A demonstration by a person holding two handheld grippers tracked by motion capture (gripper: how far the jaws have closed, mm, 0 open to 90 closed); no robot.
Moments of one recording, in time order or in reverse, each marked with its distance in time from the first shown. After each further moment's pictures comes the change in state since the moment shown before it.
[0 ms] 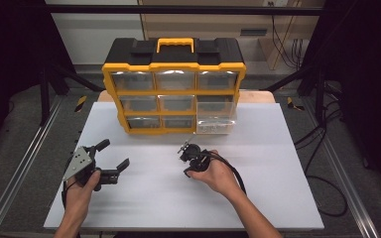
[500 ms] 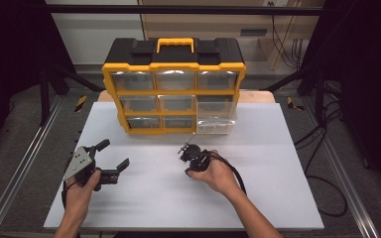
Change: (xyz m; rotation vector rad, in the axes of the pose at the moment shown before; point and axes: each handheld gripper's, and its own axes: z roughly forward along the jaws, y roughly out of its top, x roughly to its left) left arm 0.000 0.000 0.000 0.003 0.001 0.001; right arm -0.002 0.000 0.004 0.019 -0.004 -0.002
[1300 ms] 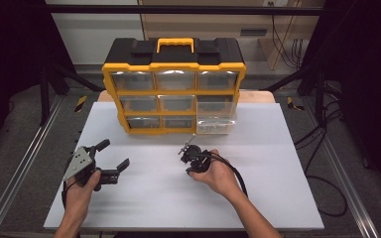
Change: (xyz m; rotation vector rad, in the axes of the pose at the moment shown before) left arm 0.000 0.000 0.000 0.004 -0.001 0.004; right arm 0.003 -0.003 -0.004 -0.014 -0.037 -0.022
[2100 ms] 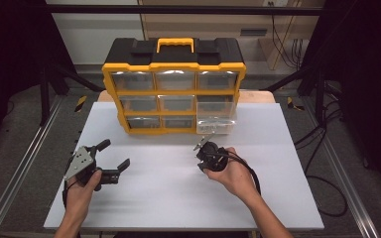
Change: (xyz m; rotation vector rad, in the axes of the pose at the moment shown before) left arm 0.000 -0.001 0.002 0.007 0.002 0.002; right arm -0.019 -0.028 -0.038 -0.104 -0.060 0.045
